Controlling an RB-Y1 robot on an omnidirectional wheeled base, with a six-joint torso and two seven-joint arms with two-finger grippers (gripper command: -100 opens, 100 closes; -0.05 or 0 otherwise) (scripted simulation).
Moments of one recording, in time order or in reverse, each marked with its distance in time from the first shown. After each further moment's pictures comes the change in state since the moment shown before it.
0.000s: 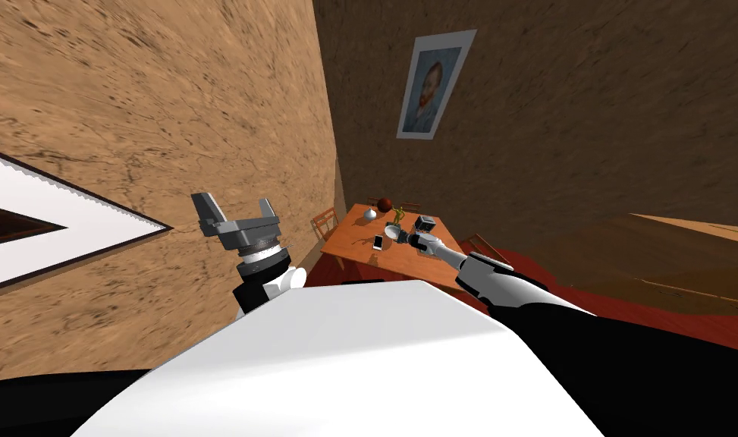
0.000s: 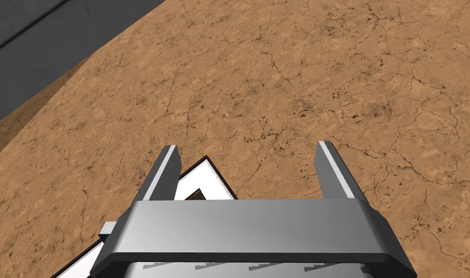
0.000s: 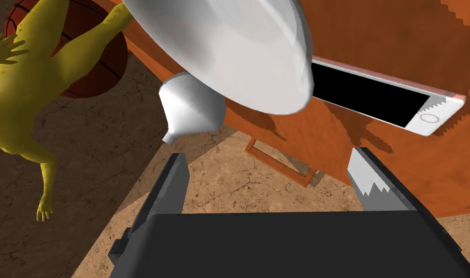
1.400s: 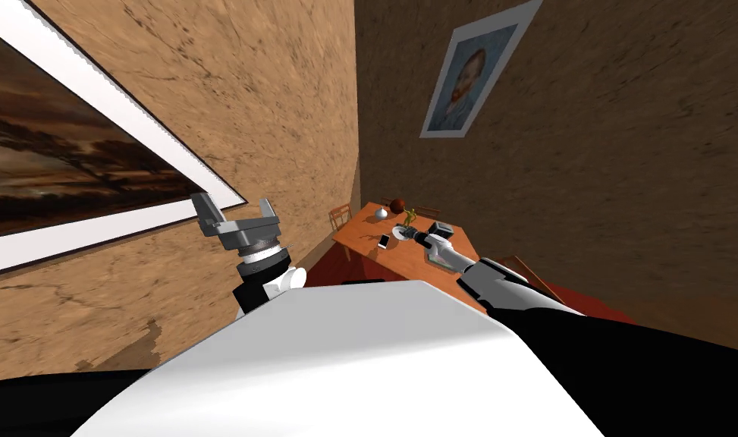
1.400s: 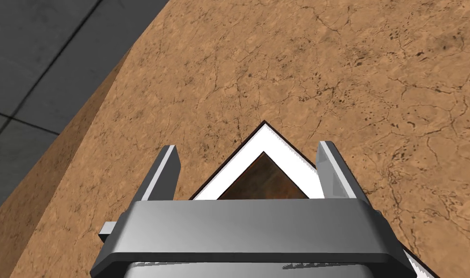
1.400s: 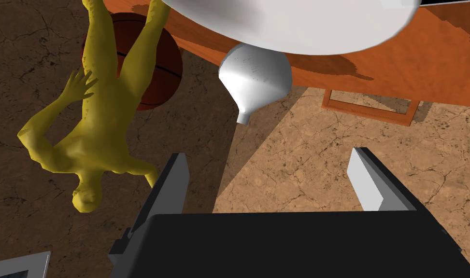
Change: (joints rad) left arm 0.000 0.000 0.000 0.000 0.000 0.000 0.000; right arm 0.088 0.003 -0.252 -0.001 -0.130 0.102 -0.252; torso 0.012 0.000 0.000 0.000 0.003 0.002
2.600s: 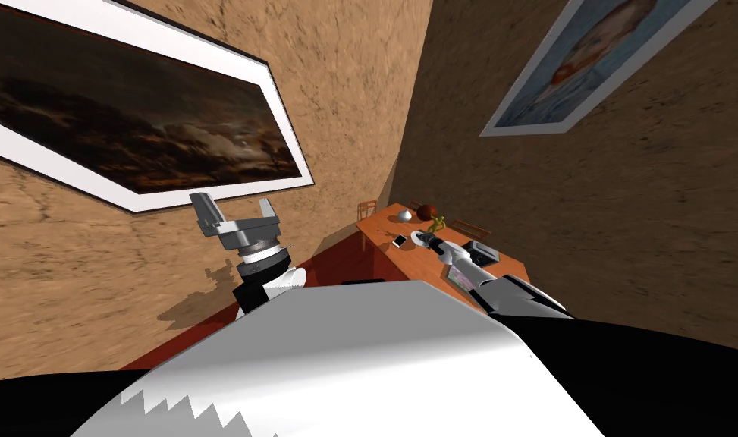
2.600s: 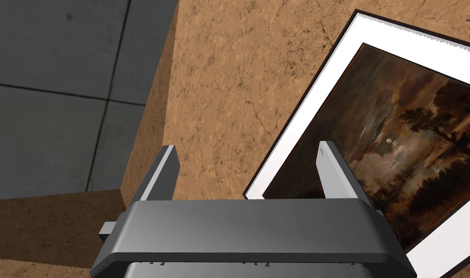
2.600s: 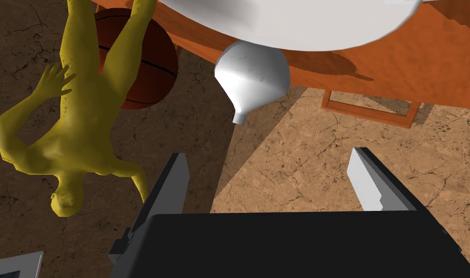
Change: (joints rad) left arm 0.000 0.000 0.000 0.000 0.000 0.000 0.000; right arm 0.185 -0.031 -0.262 -0.022 0.078 0.186 -0.109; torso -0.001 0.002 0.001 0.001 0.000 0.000
